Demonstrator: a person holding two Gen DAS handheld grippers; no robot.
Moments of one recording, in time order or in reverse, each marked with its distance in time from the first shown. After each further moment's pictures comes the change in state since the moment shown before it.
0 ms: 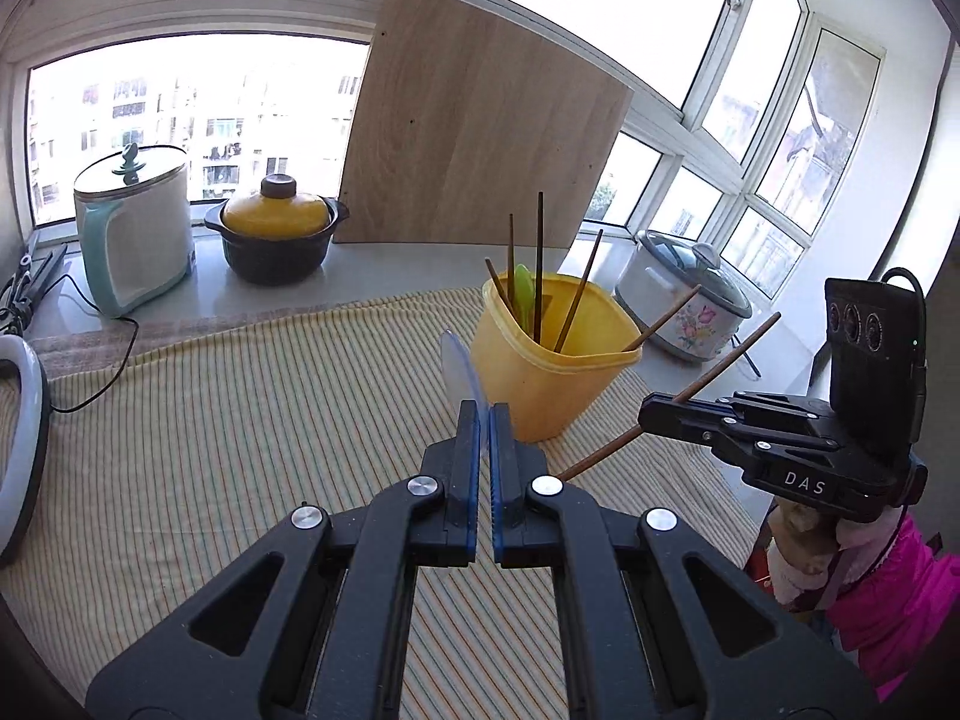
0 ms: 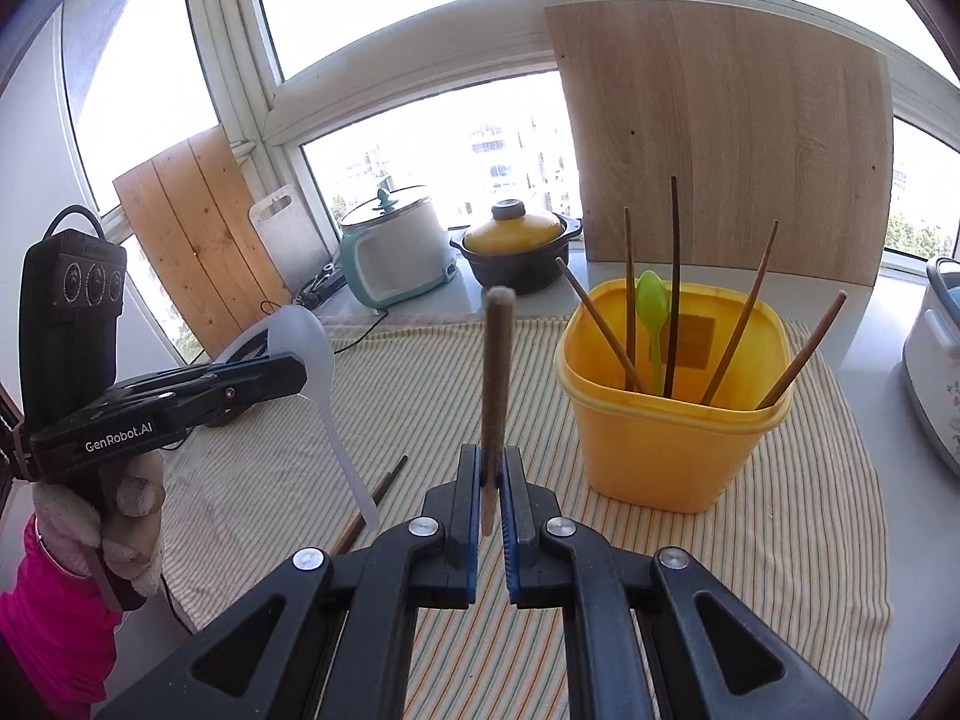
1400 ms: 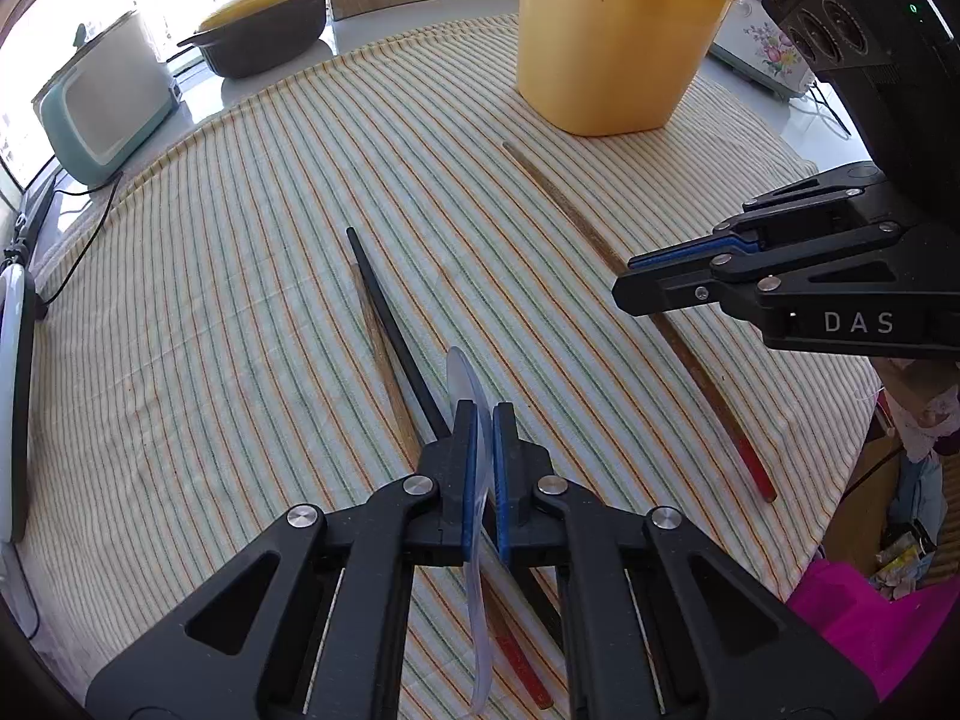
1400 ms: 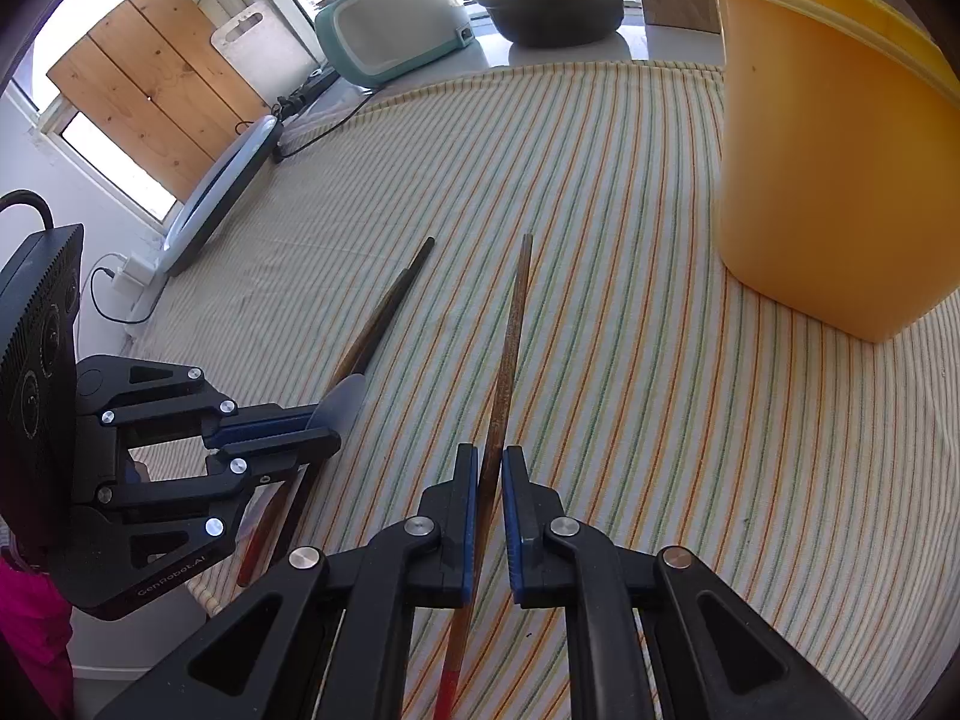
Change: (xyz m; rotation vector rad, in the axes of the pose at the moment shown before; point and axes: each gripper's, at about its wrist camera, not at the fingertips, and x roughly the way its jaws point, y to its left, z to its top) left arm 0.080 0.017 -0.124 0.187 0.484 0.209; right arm 0.144 0.020 -0.073 0.038 0.471 0.085
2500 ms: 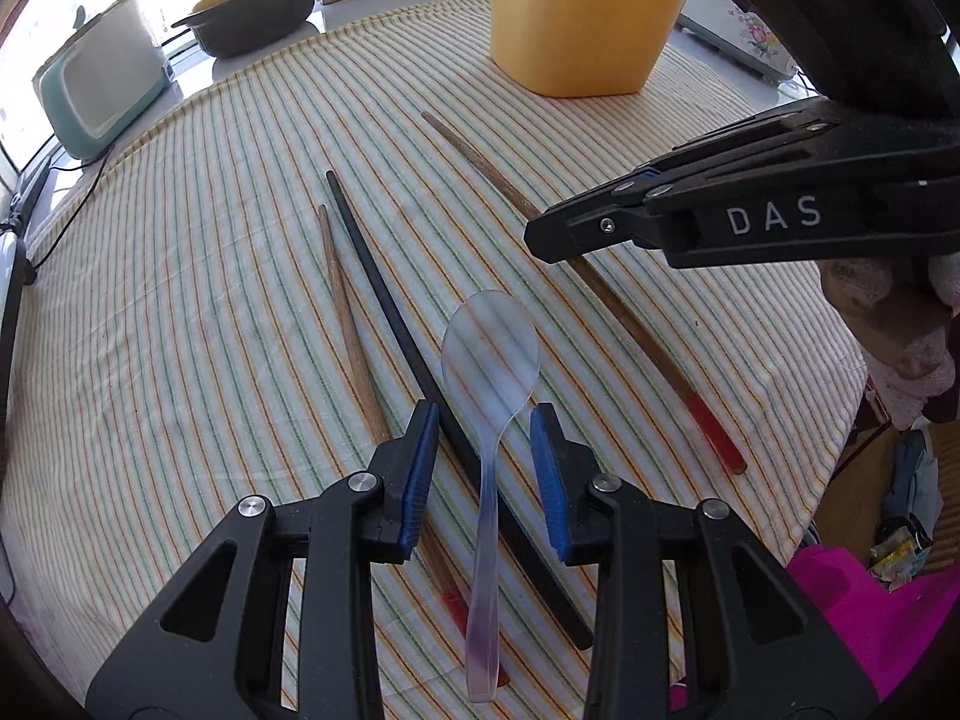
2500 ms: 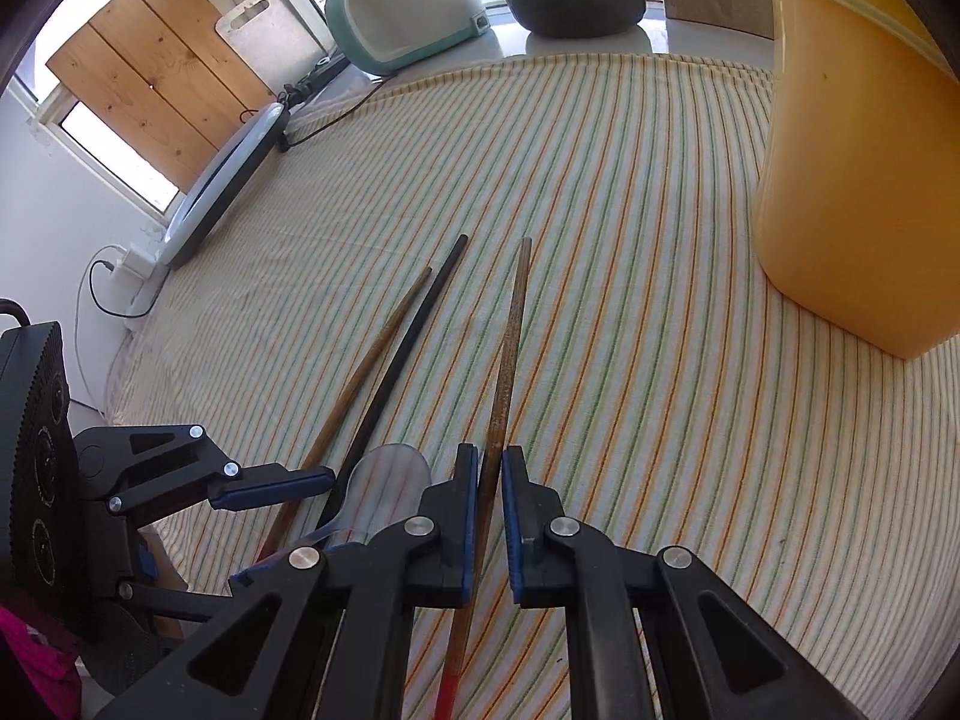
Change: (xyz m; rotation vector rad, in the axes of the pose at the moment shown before) left arm -0.001 -0.025 -0.026 0.005 0.017 -0.011; right arm 0.012 0.010 0.005 -0.013 0.018 0.009
